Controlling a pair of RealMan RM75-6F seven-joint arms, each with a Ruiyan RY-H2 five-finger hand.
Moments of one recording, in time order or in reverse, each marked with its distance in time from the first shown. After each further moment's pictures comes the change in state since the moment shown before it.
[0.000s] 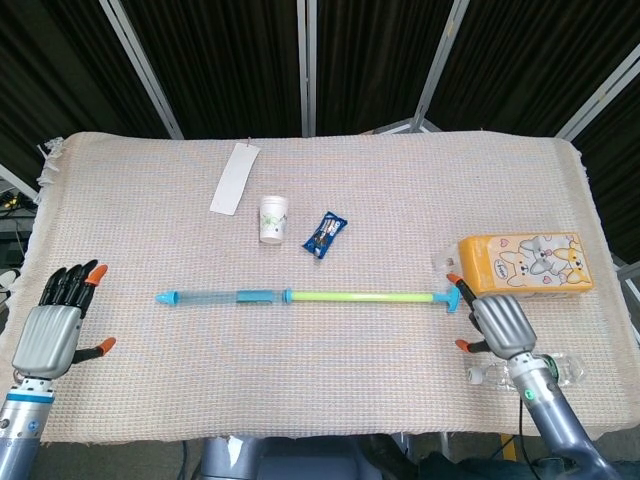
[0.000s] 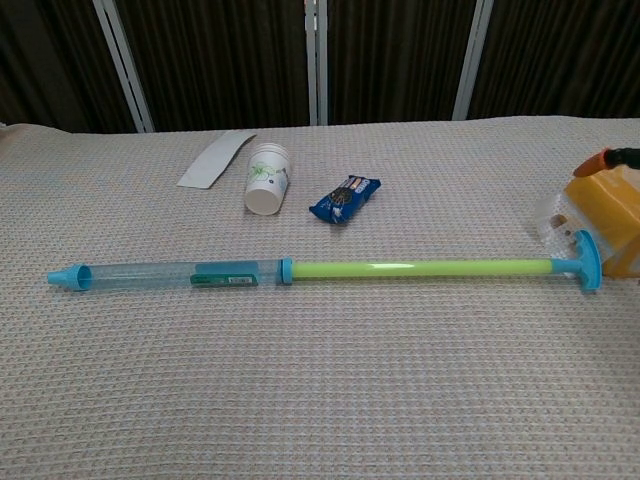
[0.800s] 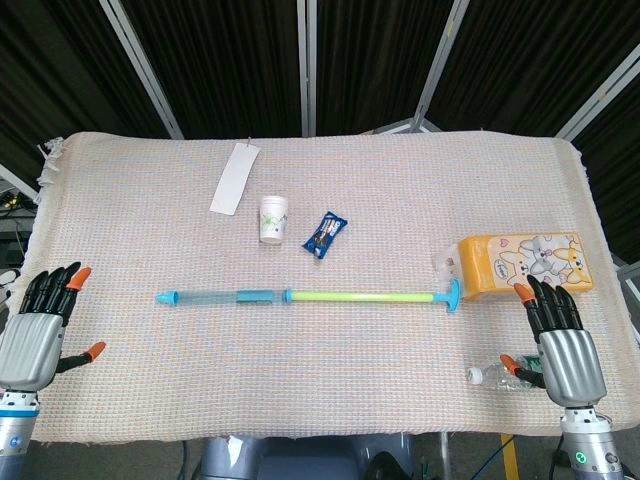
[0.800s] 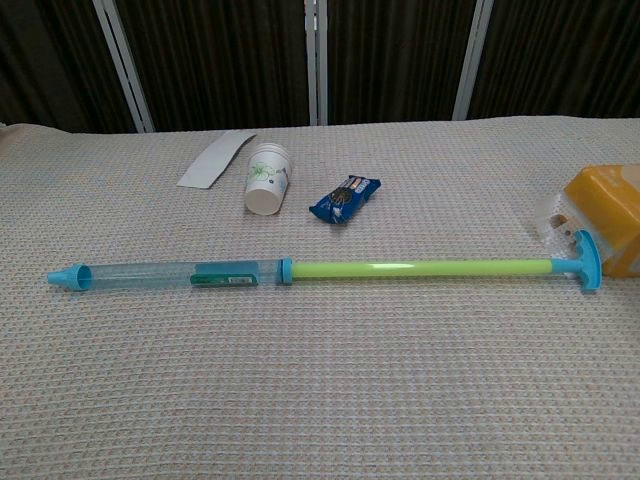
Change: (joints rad) left arm 0.044 0.050 0.037 -0.055 0.073 0.109 -0.055; right arm -0.269 0.069 -0.111 -0.107 -0.210 0.505 -0.017
